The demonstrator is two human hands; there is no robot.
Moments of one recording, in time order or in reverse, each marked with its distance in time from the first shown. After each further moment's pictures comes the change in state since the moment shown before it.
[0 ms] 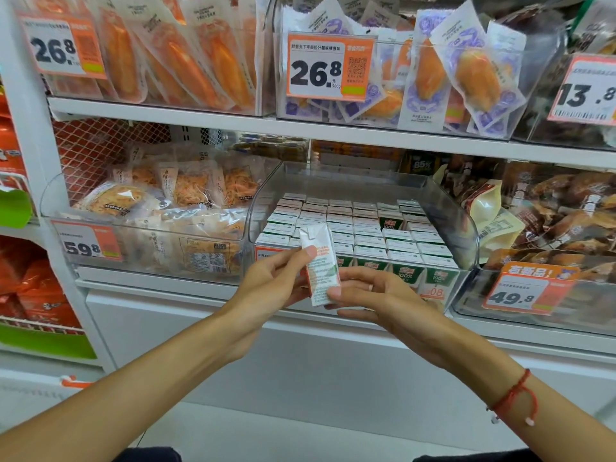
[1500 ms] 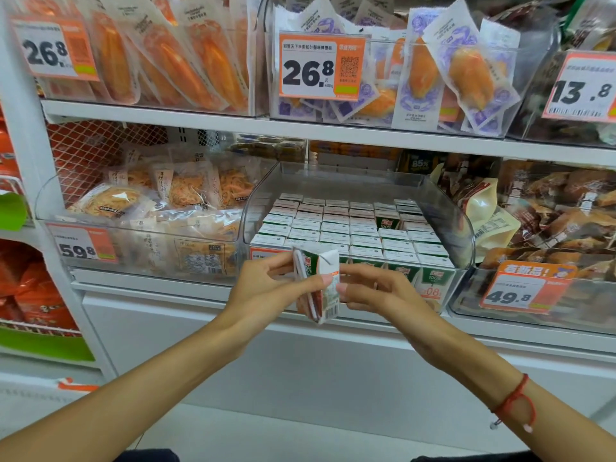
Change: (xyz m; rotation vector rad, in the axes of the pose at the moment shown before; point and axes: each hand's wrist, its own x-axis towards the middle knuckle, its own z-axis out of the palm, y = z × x) left_hand 0.001 -0.006 -0.002 0.303 0.079 0.142; right_hand 0.002 0.013 -0.012 -0.120 0.074 -0.170
